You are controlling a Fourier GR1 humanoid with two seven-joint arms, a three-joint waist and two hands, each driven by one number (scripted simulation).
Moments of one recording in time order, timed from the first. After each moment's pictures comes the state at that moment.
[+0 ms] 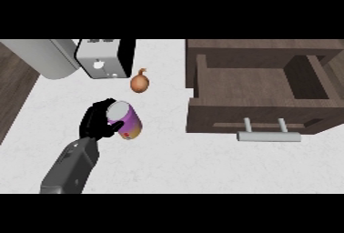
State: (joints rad) left arm -0.57 0.12 0.33 -0.40 0.20 -0.35 -0.53; right arm 0.47 -0.02 -0.73 -2.26 -0.57 0.50 0.22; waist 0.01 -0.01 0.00
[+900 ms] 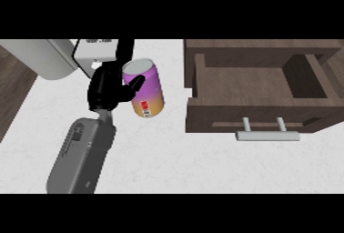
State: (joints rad) left arm -0.54 0.00 0.05 -1.20 0.27 0.14 -0.05; right arm 0.49 0.00 -0.69 -2.29 -0.54 0.47 0.22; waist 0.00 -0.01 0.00
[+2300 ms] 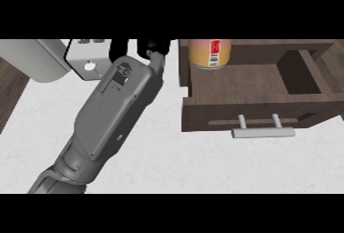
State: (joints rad) left arm -1.11 0.00 -0.12 -0.98 0.33 0.54 0.13; right arm 0.44 -0.02 -0.69 -2.29 -0.57 0.47 0.26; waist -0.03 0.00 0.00
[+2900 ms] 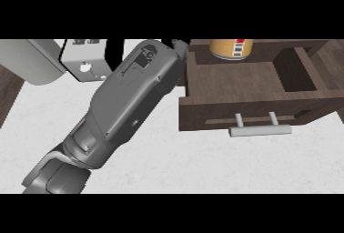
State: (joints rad) left arm -1.31 0.00 -0.23 -0.72 0.53 0.61 0.03; right arm 0.41 -0.01 -0.66 -2.29 -0.53 0.45 0.27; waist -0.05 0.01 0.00
